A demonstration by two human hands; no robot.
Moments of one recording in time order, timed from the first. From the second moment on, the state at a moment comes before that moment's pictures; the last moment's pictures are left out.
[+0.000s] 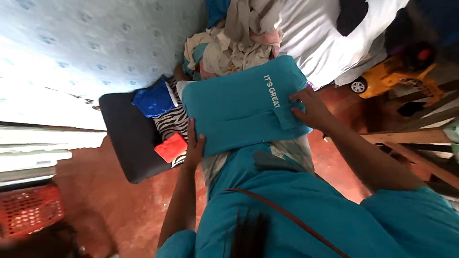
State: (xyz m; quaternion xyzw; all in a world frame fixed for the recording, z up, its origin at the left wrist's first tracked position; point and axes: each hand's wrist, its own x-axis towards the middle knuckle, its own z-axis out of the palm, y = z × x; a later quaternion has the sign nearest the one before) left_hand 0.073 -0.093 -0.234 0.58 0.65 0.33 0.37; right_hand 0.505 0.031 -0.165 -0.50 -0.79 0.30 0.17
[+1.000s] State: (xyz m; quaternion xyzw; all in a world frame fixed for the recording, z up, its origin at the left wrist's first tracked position) left_hand -0.029 0.084 -0.173 0.60 0.70 0.15 0.35; right_hand 0.438 0.265 -0.165 -0.51 -0.60 0.60 0.13
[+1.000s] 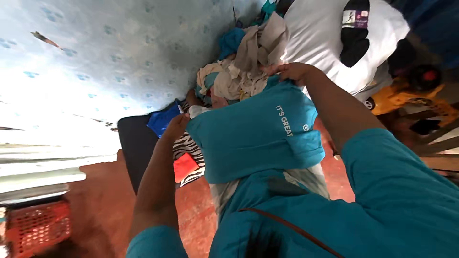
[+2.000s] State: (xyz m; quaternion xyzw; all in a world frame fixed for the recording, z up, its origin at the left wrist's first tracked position) left_hand -0.018 -0.083 -0.192 0.65 0.73 0.21 -0.02; right_hand 0.546 -0.005 -0.131 -0.42 -0.85 0.22 0.22
